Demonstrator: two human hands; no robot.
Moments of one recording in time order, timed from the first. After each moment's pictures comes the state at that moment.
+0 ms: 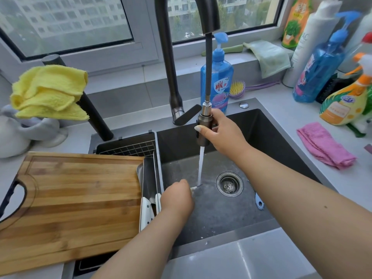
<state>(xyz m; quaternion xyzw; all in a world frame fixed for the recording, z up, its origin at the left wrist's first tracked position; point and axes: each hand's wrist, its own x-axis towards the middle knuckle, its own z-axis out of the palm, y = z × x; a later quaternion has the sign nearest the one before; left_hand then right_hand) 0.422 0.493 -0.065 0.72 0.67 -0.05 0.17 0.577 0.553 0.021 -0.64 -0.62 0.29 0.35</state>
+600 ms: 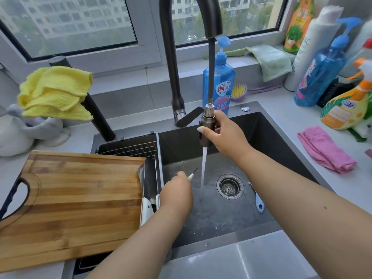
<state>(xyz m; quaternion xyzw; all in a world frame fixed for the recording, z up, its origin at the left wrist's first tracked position) 0.423 0.495 -0.045 0.70 0.69 -0.05 0.15 0.580 0.553 0.022 -0.64 -0.62 0.28 0.36</state>
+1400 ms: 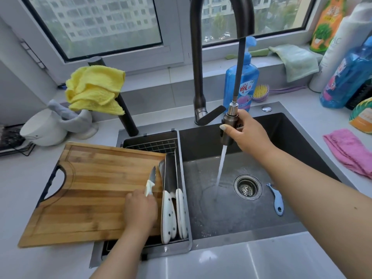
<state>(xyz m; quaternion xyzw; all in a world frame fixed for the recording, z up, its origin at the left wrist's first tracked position) 0.288 0.470 -0.070 0.51 0.83 0.14 0.17 0.576 0.552 0.022 -0.64 -0.61 0.28 0.37</state>
